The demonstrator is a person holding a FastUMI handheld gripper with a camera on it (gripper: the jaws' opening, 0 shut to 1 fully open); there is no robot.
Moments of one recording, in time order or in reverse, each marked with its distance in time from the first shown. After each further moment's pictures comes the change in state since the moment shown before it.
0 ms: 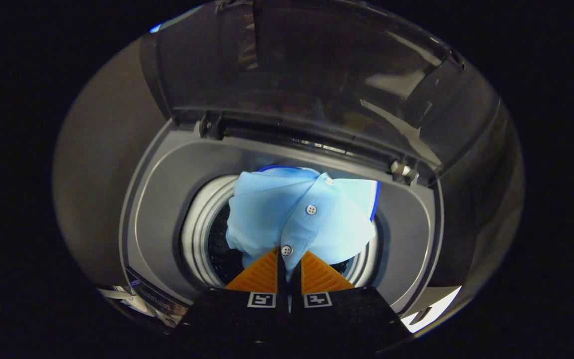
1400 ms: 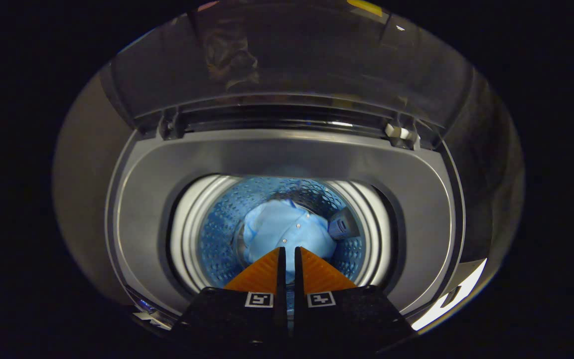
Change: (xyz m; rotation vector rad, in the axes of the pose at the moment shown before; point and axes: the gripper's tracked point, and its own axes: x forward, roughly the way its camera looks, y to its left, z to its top) arm 0.014 0.001 -0.007 0.185 0.014 0.026
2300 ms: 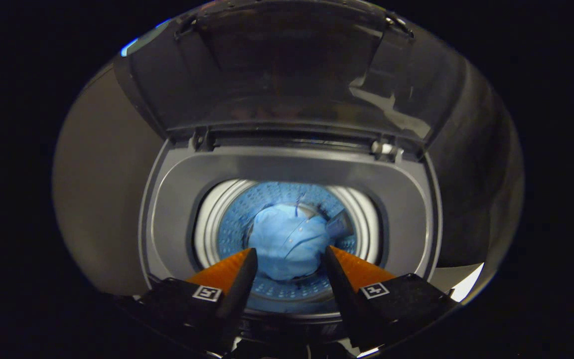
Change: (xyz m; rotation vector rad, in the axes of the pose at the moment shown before) arm -0.054 0.001 -0.001 -0.009 0.011 0.080
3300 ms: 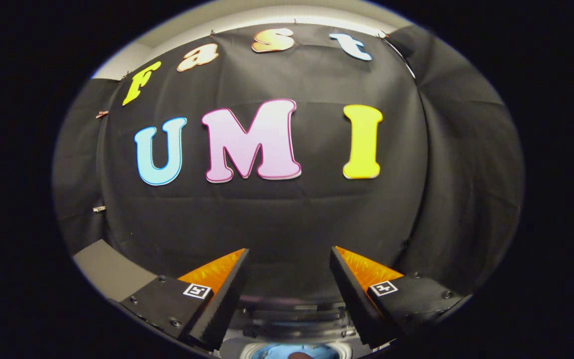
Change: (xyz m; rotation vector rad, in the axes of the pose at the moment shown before) arm -0.218 0.023 0.332 0.001 -0.976 0.015
